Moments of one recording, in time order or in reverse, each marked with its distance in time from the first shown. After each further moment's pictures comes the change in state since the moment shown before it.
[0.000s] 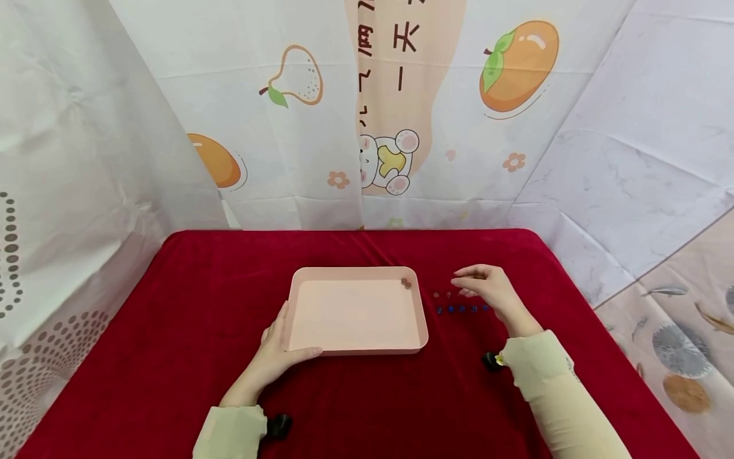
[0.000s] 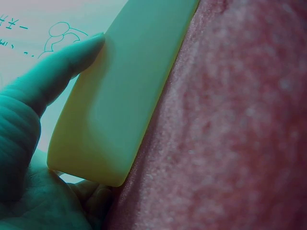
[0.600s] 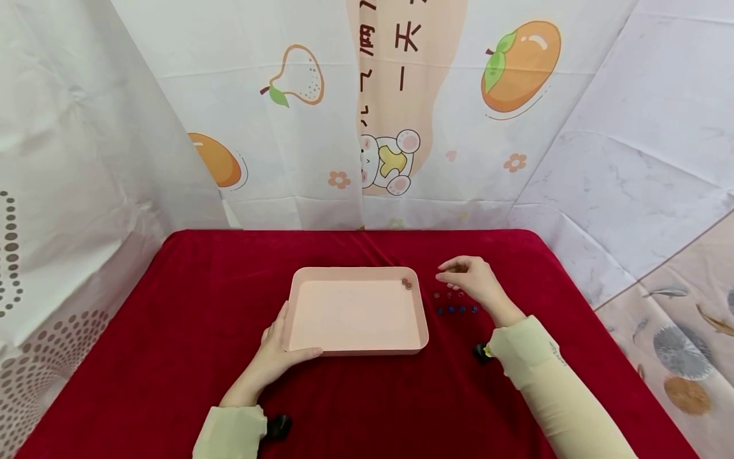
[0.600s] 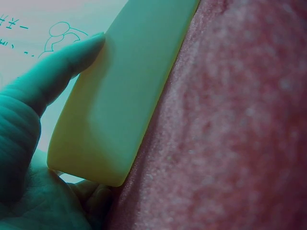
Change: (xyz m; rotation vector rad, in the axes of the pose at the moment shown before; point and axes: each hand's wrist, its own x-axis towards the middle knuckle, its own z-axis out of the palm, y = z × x) left_hand 0.001 -0.001 0.000 -0.002 0.002 0.012; right_hand 0.017 -0.023 0.020 -0.201 -0.012 -0.036
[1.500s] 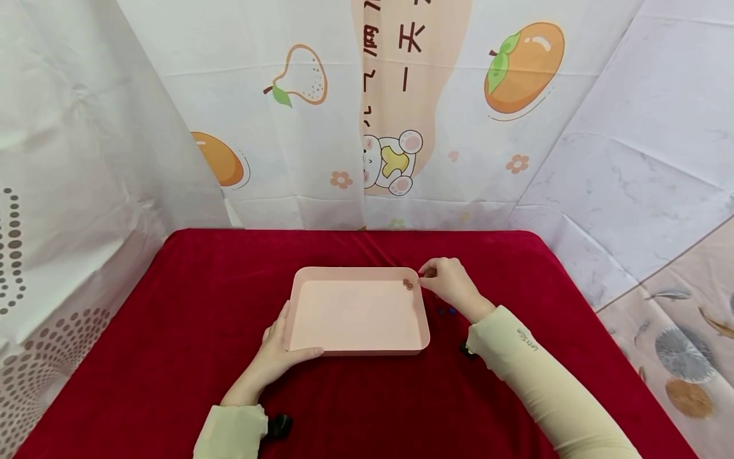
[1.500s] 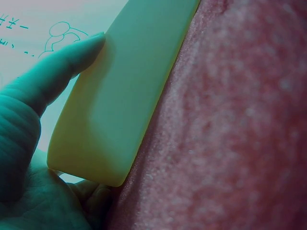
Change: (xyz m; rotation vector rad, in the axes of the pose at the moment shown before) left_hand -0.001 0.000 -0.001 -0.002 -0.011 -0.018; right_hand 0.015 -0.025 0.039 -0.310 -0.052 -0.073
